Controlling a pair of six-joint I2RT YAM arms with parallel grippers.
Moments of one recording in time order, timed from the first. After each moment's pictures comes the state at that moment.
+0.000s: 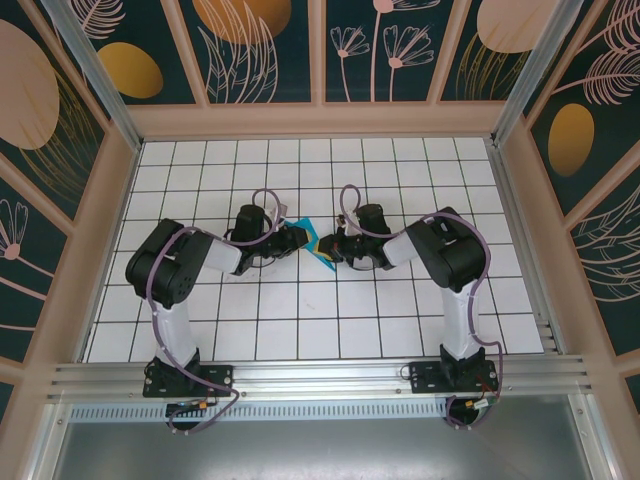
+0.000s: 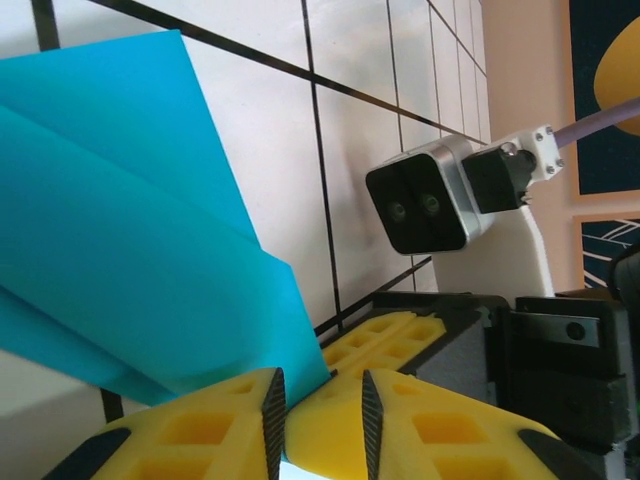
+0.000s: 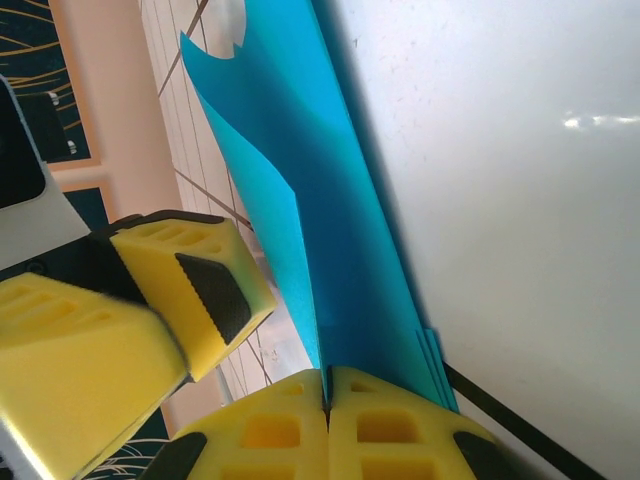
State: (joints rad) left arm -0.42 1.93 0.74 0.61 0.67 -0.90; right arm 0.53 2.06 0.86 0.57 -0.81 1.08
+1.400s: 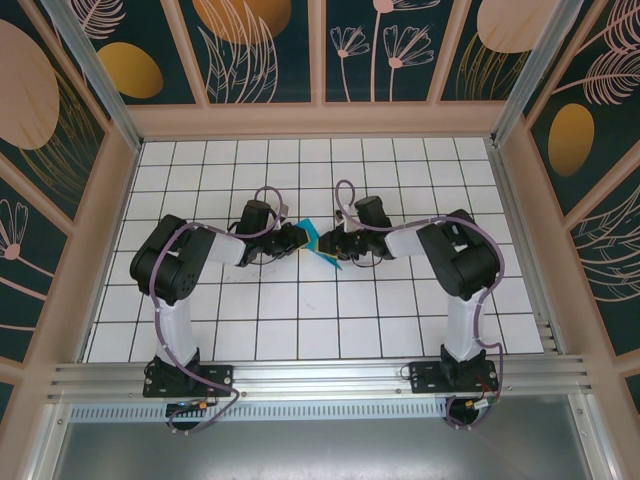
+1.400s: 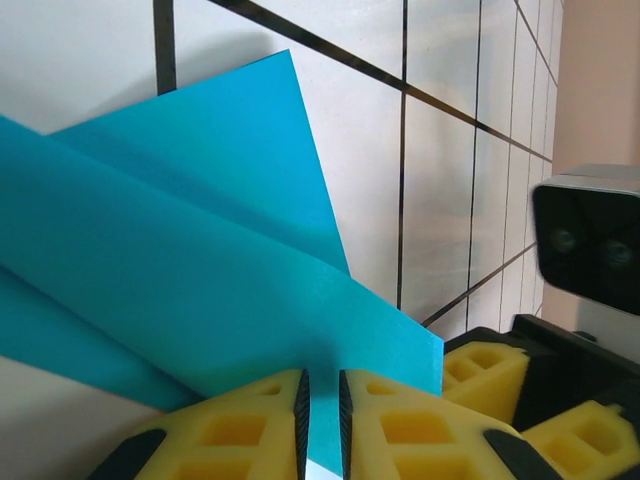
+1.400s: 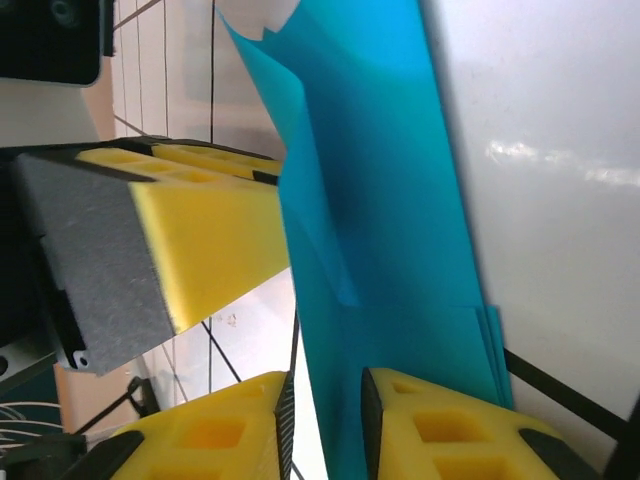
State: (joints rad) left arm -0.42 1.96 0.84 0.41 0.61 -0.90; right arm 0.52 1.95 0.93 0.23 -0.76 0.71
